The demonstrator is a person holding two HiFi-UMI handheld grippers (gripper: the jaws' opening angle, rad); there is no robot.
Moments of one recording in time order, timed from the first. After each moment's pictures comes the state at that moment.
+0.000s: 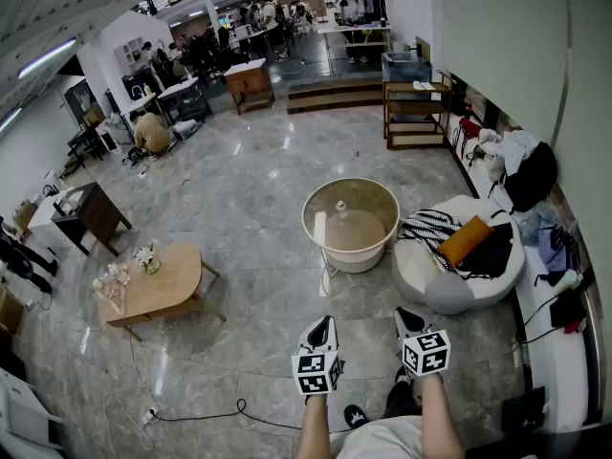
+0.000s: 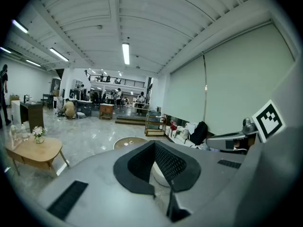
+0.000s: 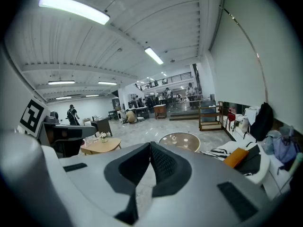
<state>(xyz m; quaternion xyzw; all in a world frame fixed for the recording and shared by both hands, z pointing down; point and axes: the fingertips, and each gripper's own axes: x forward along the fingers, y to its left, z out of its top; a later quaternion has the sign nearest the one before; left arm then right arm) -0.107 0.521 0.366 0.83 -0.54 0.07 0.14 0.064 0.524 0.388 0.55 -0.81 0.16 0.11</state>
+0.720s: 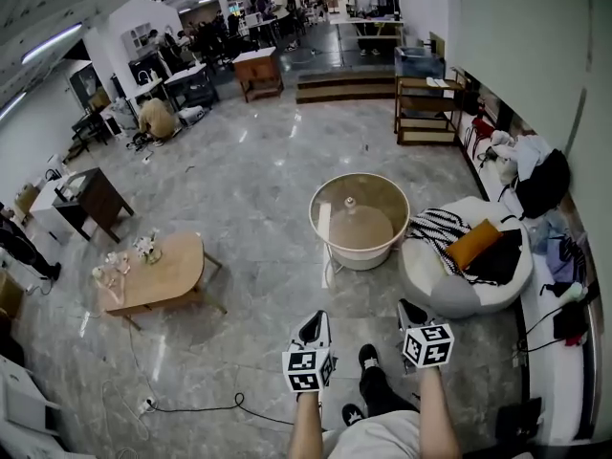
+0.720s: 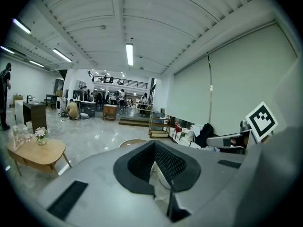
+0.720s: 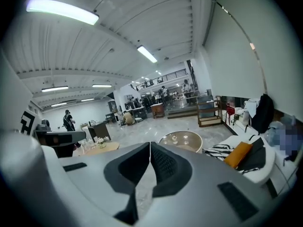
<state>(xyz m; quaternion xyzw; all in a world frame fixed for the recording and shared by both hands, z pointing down) -0.145 0.486 0.370 0.82 -0.55 0.06 0.14 0.052 0.473 0.395 0.56 -0.80 0.20 0.09</state>
